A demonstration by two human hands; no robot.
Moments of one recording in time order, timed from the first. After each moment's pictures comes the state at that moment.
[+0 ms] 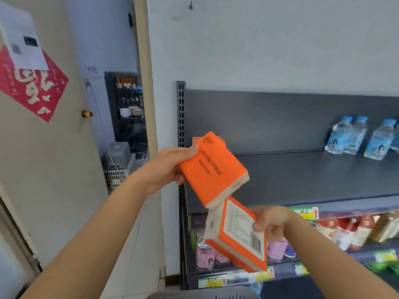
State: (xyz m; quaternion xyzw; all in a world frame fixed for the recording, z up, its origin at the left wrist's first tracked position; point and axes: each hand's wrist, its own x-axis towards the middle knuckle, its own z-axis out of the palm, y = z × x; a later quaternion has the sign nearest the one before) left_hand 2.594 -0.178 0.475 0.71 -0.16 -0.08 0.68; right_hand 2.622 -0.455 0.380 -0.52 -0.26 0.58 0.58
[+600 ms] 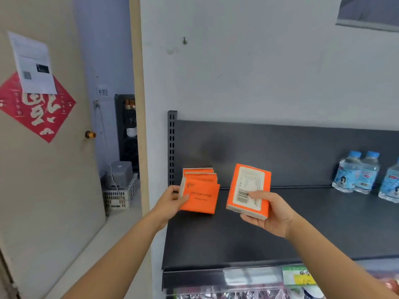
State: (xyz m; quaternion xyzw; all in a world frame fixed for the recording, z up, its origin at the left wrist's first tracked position) left_hand 2.736 -0.209 0.391 0.73 0.02 0.04 0.68; right_hand 2.717 -0.496 0.444 -0.55 -0.04 0.22 0.80
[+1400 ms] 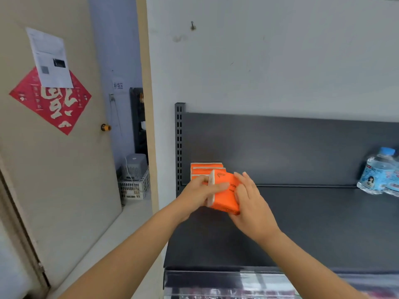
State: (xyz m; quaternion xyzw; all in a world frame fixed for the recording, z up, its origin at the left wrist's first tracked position) left_hand 2.719 -0.268 0.439 0.73 -0.07 -0.01 0.68; right_hand 2.734 -0.444 0.404 -0.84 -0.35 -0.38 0.16
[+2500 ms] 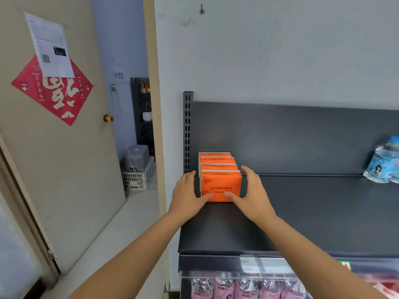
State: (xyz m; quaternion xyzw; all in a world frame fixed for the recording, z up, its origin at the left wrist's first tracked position) left_hand 2.717 -0.226 0.381 0.91 0.02 0.19 0.37; right_hand 2.750 -0.419 0.386 -0.89 -0.16 -0.16 0.41
